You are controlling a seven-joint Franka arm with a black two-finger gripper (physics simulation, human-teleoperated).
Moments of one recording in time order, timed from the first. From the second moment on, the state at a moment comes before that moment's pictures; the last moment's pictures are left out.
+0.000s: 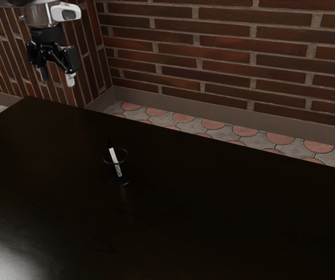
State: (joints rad) arm 0.09 0.12 0.05 -1.33 0.03 1.37 0.14
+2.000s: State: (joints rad) arm 0.18 0.73 -0.02 -1.15 -0.07 1.66 0.40
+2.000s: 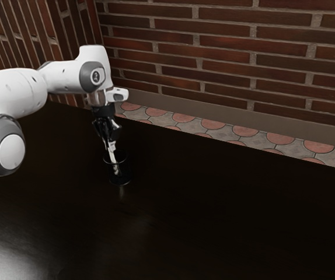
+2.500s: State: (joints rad) arm 0.19 0.53 0.01 -1.15 0.13 1.41 0.40
